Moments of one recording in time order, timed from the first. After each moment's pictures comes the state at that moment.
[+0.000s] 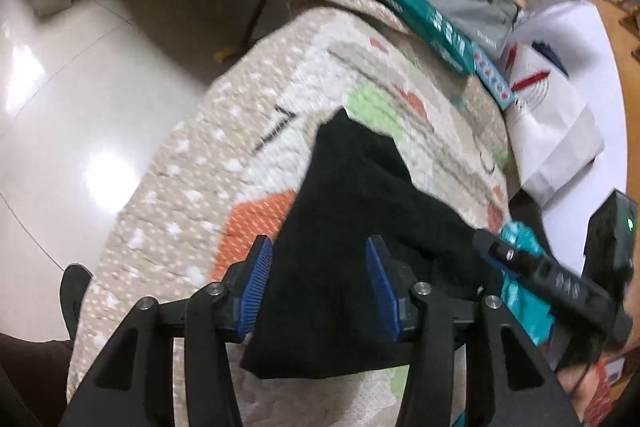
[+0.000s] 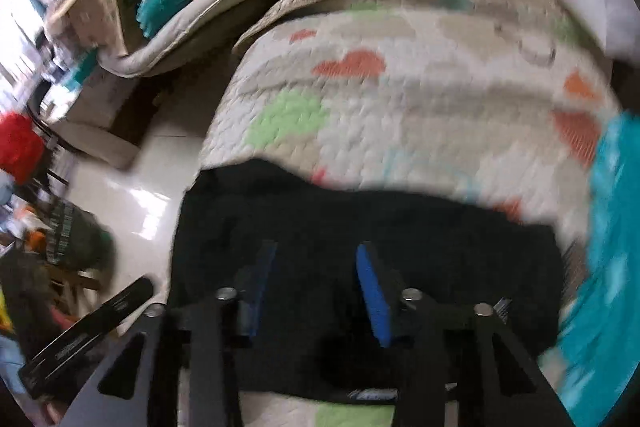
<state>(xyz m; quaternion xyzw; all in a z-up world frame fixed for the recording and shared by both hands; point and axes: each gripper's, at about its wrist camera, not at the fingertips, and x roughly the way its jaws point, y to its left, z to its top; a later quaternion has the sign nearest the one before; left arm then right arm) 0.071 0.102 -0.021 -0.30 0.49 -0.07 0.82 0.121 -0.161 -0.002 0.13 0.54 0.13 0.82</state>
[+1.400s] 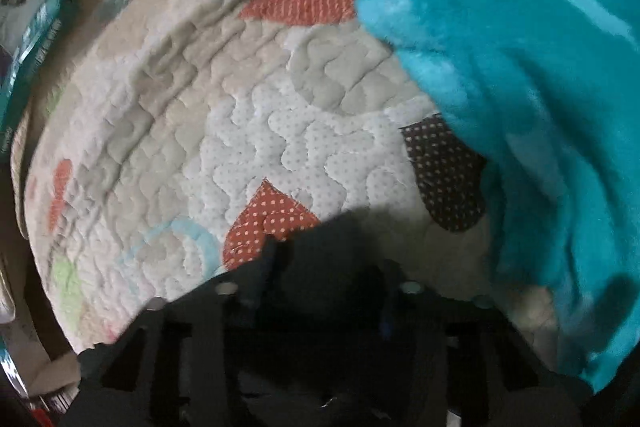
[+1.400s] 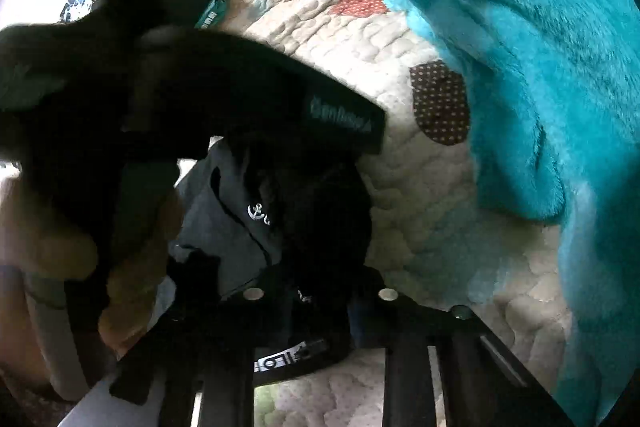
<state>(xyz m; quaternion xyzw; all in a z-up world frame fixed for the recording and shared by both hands) 0.147 -0.297 -0.043 0.29 0.56 -0.30 0.72 0.023 -0.297 -0.072 0.34 0.43 -0.02 0.84</state>
